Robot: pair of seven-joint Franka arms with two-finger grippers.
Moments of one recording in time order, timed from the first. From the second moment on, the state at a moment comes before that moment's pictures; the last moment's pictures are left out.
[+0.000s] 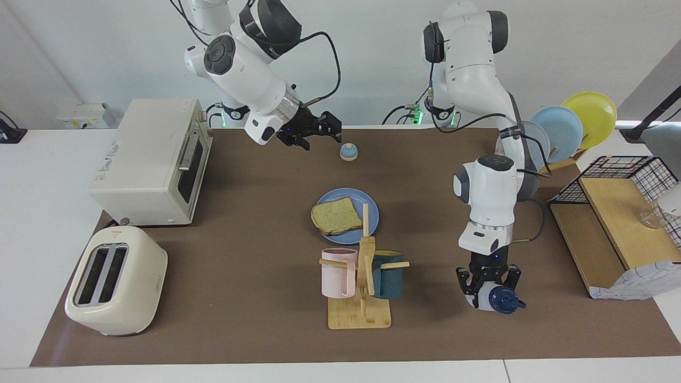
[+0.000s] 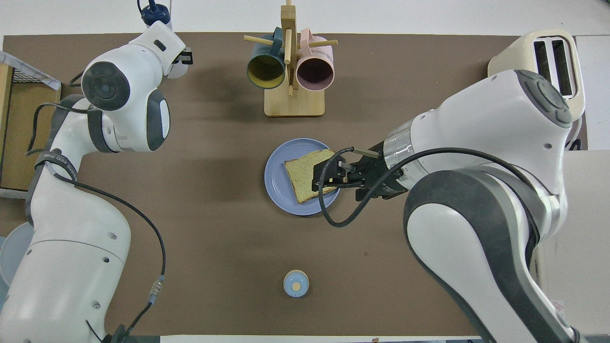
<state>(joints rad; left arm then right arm) -0.62 0.61 0.48 -1.57 -0.23 2.72 0.03 0.43 0.04 -0.03 -1.78 0.60 1.80 0.40</state>
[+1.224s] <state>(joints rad) -0.89 -0.14 0.44 -2.04 -0.14 1.92 0.81 0.44 0.02 -0.02 -1.76 0.77 1.92 0.63</state>
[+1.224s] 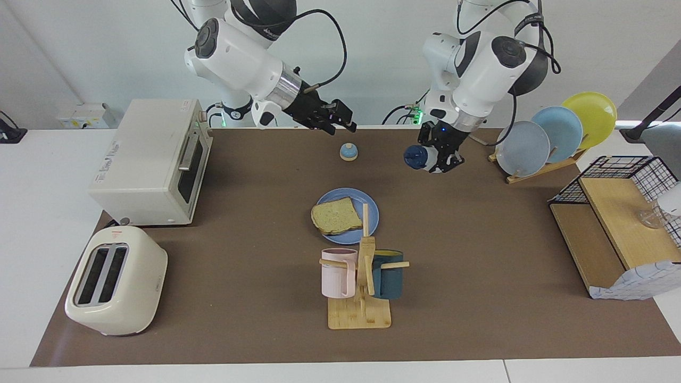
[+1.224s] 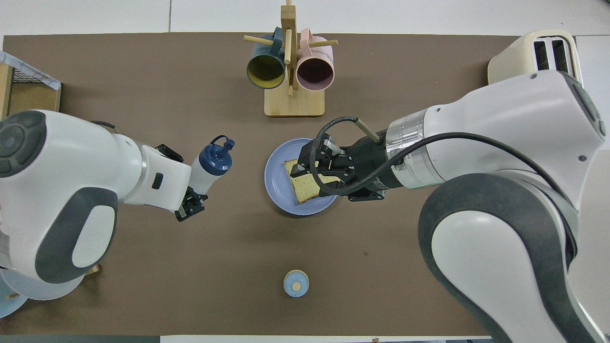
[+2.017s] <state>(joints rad) -0.92 -0.29 0.40 -2.20 -0.12 1.99 0.82 0.60 0.04 -0.01 -1.79 0.78 2.20 0.68</state>
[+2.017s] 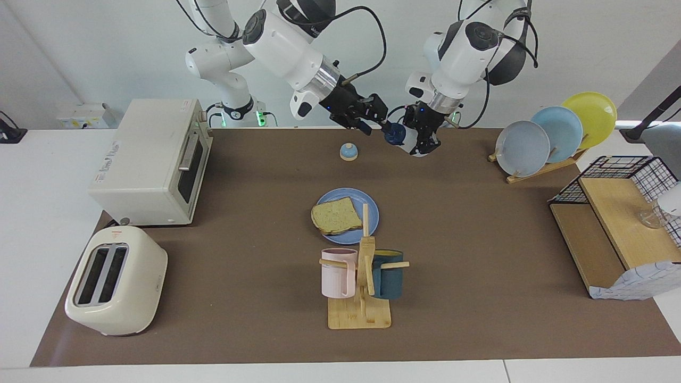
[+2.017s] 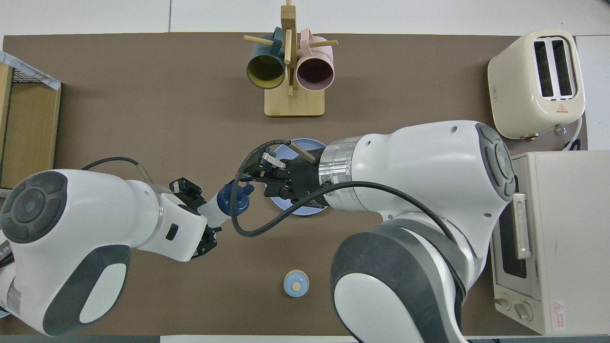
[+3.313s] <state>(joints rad) -0.91 -0.29 0.40 -2.21 -0.12 2.02 0.82 0.61 0.04 -0.01 -1.78 0.78 2.18 0.68</state>
